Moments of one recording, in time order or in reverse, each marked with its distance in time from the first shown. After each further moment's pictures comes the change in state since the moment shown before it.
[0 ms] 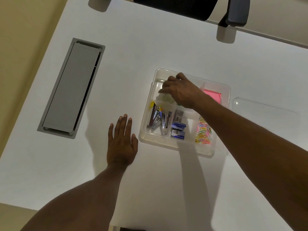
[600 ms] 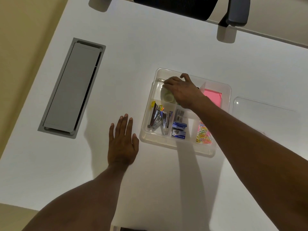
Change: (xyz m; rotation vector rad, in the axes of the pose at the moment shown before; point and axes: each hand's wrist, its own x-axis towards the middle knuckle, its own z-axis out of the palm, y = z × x) left_hand 0.000 -0.003 0.006 0.023 0.014 0.002; right_hand -0.002 -0.002 0.008 -0.015 -0.099 0.143
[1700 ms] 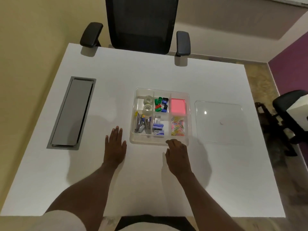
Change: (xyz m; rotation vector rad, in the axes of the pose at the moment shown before) left_hand -0.009 0.012 -0.073 -0.162 -0.304 0.006; right_hand -0.229 -0.166 0.042 0.517 0.215 0.690
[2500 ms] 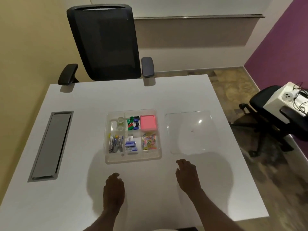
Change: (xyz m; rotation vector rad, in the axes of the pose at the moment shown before) left_hand -0.098 0.101 0.068 -0.206 0.116 -0.199; right_hand -0.061 0.165 -0.034 0.037 -0.041 0.182
